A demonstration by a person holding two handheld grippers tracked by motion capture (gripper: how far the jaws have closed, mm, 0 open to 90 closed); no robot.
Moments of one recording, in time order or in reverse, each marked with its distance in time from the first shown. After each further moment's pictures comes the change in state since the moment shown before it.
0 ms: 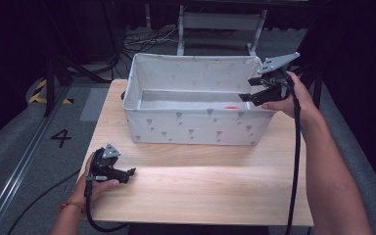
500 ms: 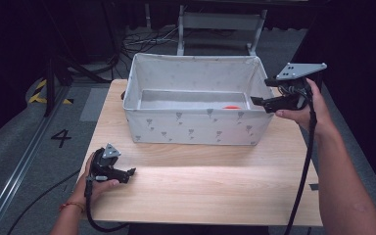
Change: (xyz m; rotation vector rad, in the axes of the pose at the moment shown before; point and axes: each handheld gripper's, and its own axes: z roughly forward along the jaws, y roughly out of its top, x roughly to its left) left arm 0.000 0.000 0.000 0.000 0.001 -0.003; right arm 0.019 -0.021 -0.038 -0.085 -0.127 0.048
